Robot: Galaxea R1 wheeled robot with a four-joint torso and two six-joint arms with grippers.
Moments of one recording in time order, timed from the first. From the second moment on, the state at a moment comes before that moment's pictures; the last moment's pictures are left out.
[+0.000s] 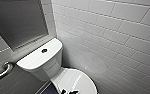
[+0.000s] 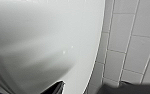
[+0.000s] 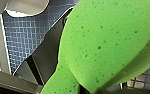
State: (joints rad) left arm 0.82 2.71 -1.89 0.22 -0.29 -1.04; right arm -1.49 2.31 -1.71 0.18 0.29 0.18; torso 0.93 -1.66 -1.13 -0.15
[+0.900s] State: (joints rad) left arm 0.89 2.71 -1.93 0.28 -0.27 -1.04; right arm -1.48 2.35 -1.75 0.18 0.29 0.18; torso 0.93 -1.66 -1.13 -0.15
